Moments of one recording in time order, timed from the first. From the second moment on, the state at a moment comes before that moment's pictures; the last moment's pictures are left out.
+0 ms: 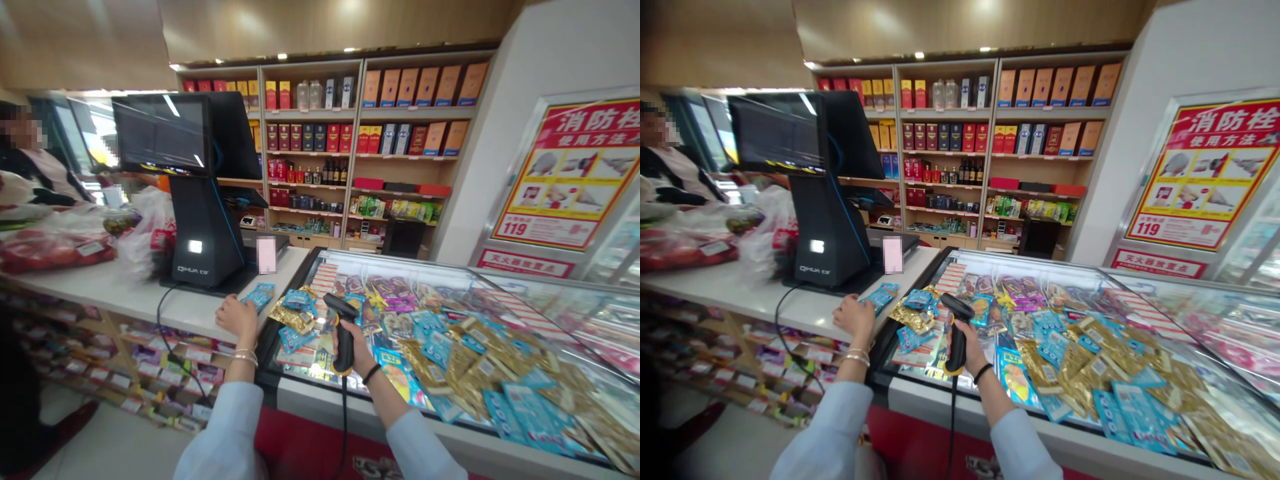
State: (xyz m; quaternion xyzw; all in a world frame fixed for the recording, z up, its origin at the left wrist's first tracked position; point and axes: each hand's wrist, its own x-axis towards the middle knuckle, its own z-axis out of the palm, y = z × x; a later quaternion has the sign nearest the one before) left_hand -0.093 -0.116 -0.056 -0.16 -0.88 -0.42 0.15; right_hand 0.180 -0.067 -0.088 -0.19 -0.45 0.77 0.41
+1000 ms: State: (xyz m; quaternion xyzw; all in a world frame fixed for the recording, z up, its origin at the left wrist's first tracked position) left_hand -0.044 -0.091 0.033 -0.24 -0.80 -0.52 0.17; right_hand 0.254 -0.053 -0.021 -0.13 -0.46 0.73 0.48
